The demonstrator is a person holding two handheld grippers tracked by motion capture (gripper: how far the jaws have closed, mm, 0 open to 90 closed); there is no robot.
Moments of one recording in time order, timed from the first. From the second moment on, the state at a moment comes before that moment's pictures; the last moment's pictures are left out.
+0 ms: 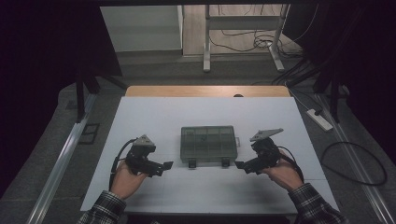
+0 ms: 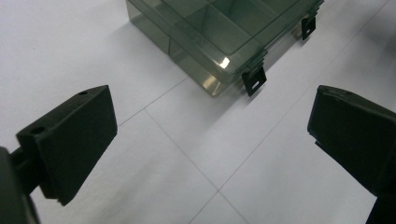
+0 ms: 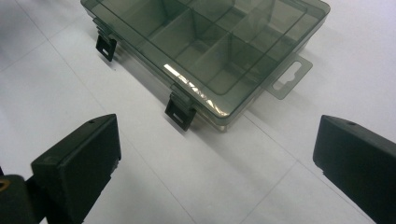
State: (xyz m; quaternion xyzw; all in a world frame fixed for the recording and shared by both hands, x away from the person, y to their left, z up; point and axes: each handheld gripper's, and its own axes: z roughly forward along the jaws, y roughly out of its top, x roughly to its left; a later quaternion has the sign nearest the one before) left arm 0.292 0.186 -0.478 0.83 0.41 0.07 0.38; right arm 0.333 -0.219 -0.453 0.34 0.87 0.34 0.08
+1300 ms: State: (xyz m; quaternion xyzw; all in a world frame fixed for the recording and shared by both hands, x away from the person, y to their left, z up) left arm 0.248 0.235 -0.476 0.80 0.44 0.10 0.39; right arm 0.301 -0.265 -0.452 0.37 0.85 0.35 0.11
